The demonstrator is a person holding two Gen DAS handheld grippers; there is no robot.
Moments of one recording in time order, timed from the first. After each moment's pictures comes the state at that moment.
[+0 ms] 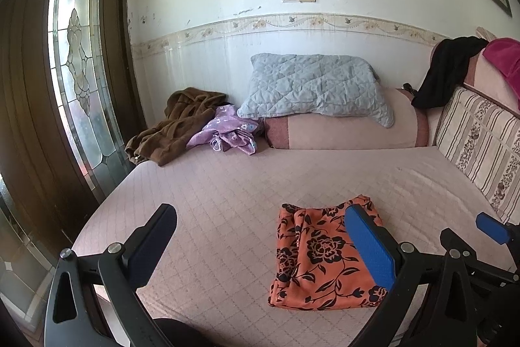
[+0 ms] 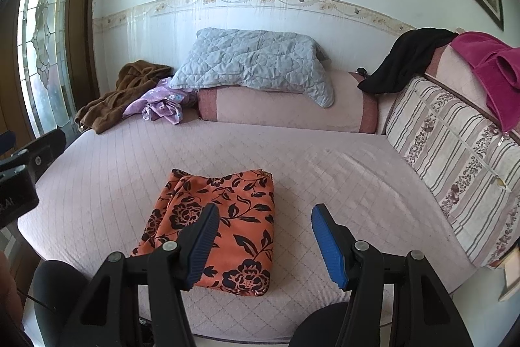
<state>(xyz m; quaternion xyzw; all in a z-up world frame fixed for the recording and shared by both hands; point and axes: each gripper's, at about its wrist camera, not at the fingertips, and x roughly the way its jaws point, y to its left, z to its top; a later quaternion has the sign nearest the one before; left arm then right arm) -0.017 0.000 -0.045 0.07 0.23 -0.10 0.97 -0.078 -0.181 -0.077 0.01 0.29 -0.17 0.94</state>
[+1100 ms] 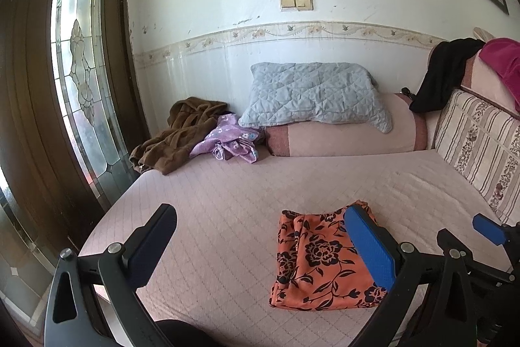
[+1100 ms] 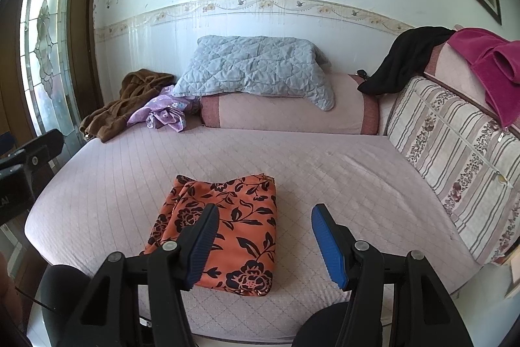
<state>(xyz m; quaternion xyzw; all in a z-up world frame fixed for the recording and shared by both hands) -0.037 -0.004 -0.025 0.08 0.21 -0.10 0.97 -0.090 -0.186 -0.067 0.02 0.28 -0.16 0.95</state>
